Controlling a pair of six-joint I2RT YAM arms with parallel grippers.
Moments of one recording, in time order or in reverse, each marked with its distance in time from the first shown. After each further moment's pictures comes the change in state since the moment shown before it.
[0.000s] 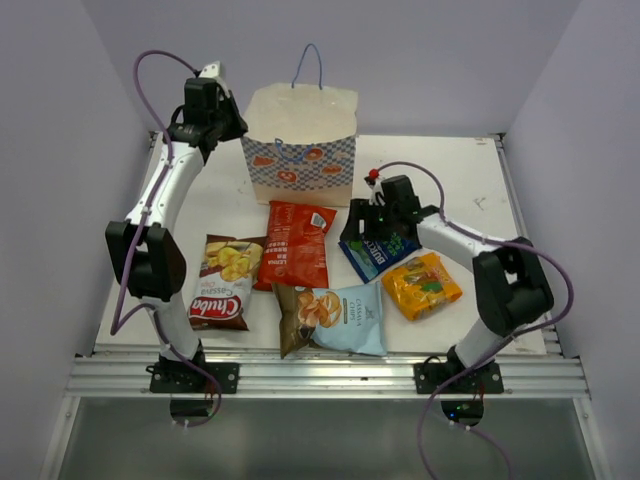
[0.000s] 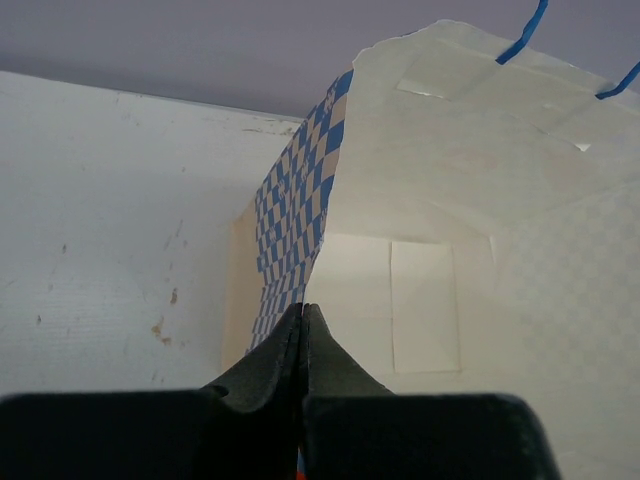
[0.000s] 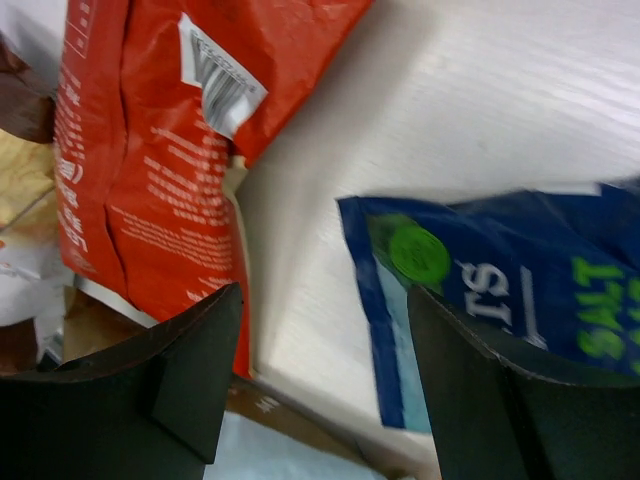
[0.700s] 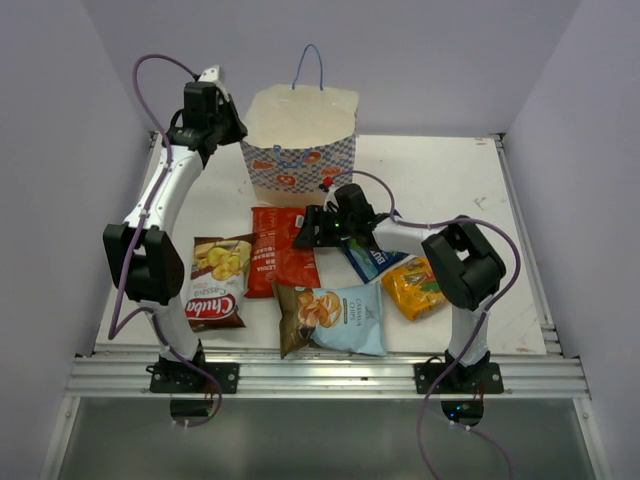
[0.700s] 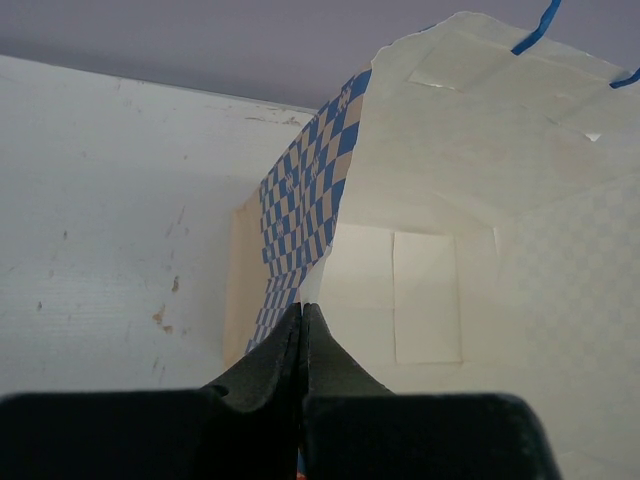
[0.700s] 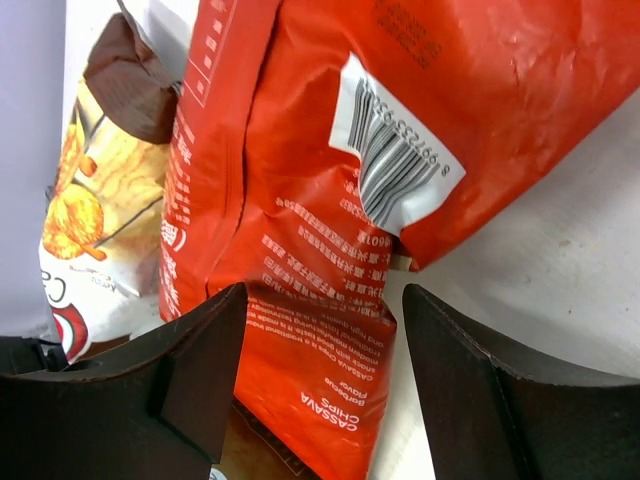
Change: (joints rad) left arm 0.000 -0.033 -0.058 0.014 -0.001 -0.004; right arm 0.221 0.327 0.111 0.371 -0.119 0.245
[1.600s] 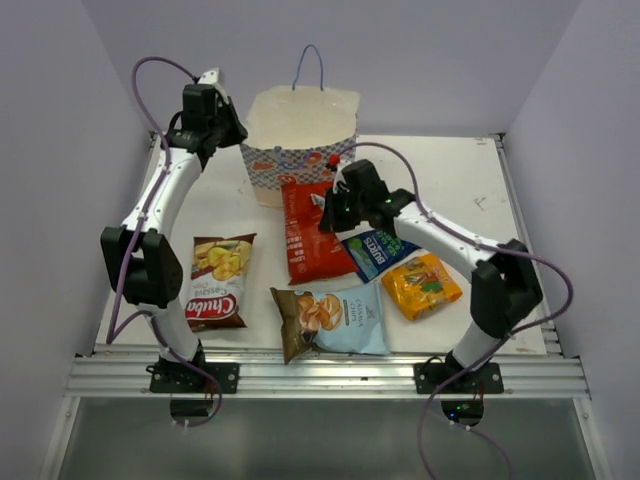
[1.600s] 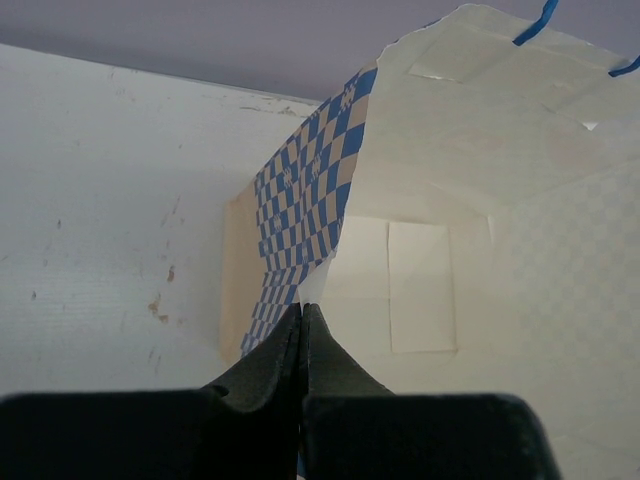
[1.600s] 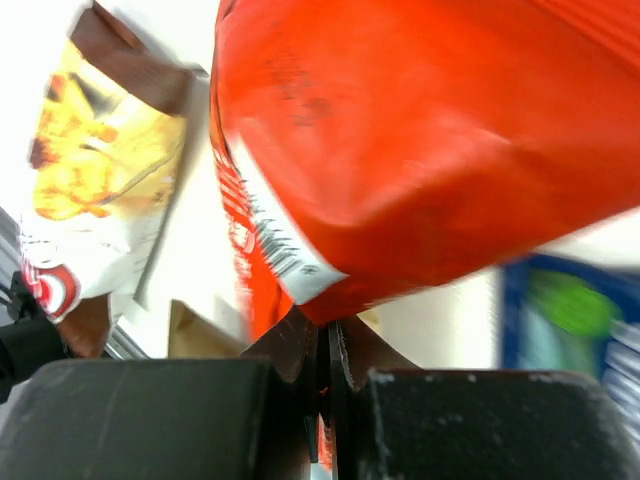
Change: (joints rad) left arm 0.000 -0.025 -0.033 0.000 0.013 -0.005; right arm 0.013 -0.216 0.146 -0.461 0.198 -0.198
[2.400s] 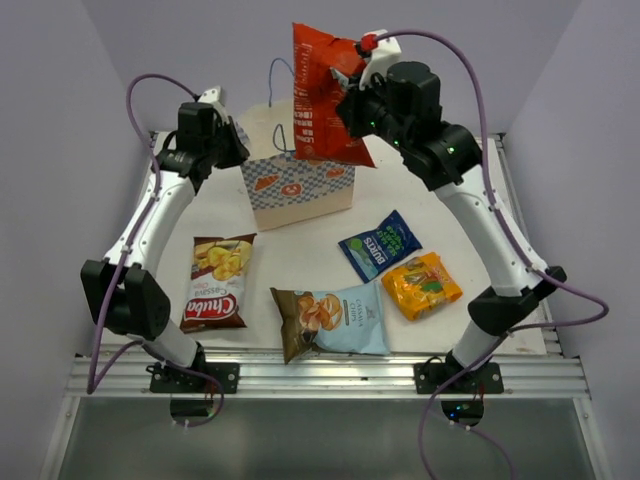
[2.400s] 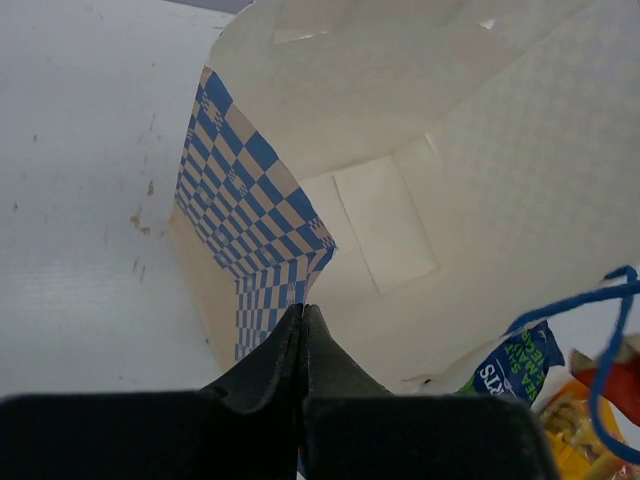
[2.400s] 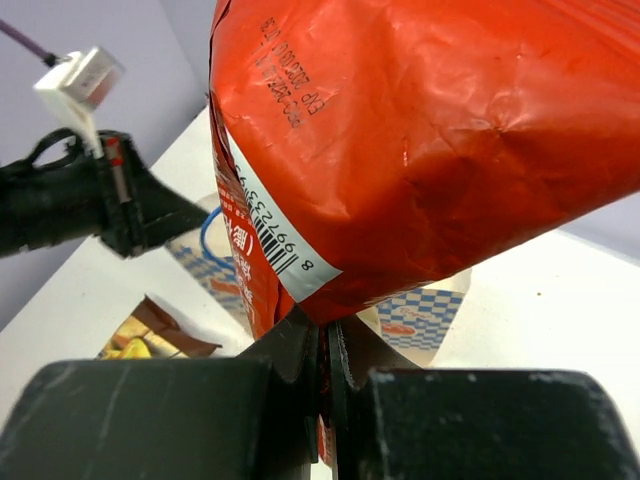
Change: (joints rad) left arm -0.037 -0.219 -0.201 -0.058 0.021 0.002; right arm -0.002 -0.036 0.913 -0.370 0.355 -0.293
